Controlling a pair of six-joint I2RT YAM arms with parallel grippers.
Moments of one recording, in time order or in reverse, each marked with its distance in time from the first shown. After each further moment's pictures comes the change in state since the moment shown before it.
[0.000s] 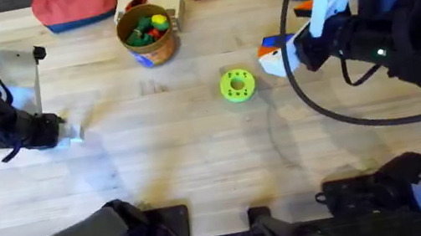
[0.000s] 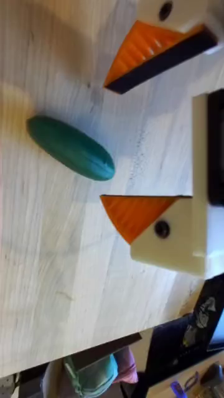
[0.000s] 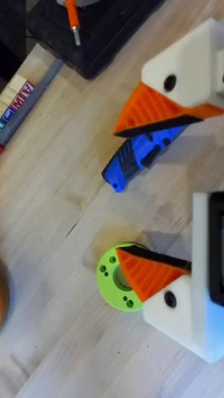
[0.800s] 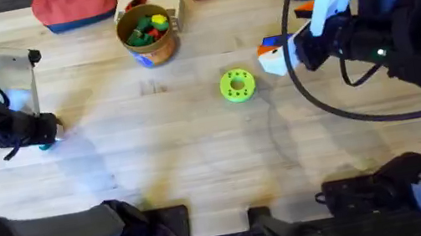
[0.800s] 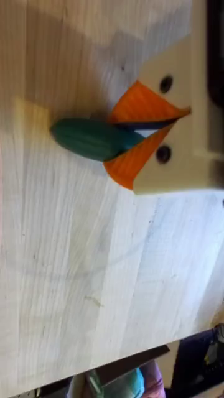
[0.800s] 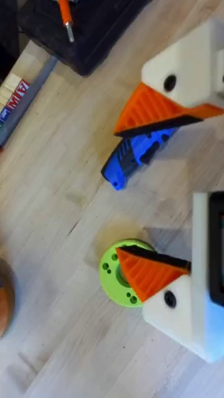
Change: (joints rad) left arm 0.069 0.143 0.011 0.150 0.094 0.051; right arm 0.000 0.000 0.000 0.000 0.000 0.046
